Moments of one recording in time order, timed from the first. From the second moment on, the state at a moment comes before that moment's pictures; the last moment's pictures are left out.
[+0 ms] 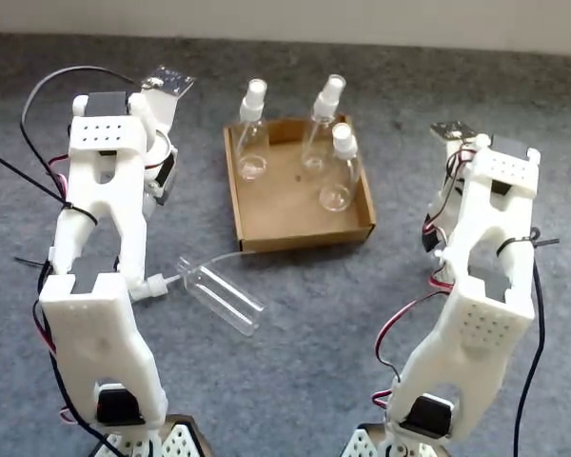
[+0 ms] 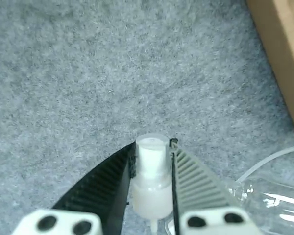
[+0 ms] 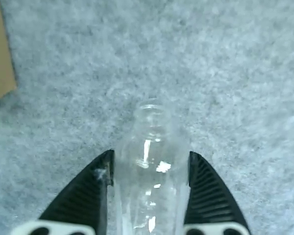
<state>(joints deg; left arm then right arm) -9.5 28.0 -25.8 90.0 -18.2 15.2 31.4 -19.0 85.8 35.5</state>
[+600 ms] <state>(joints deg) -5.6 -1.5 -40.0 99.5 -12.4 -3.5 -1.4 -34.9 99.2 13.0</state>
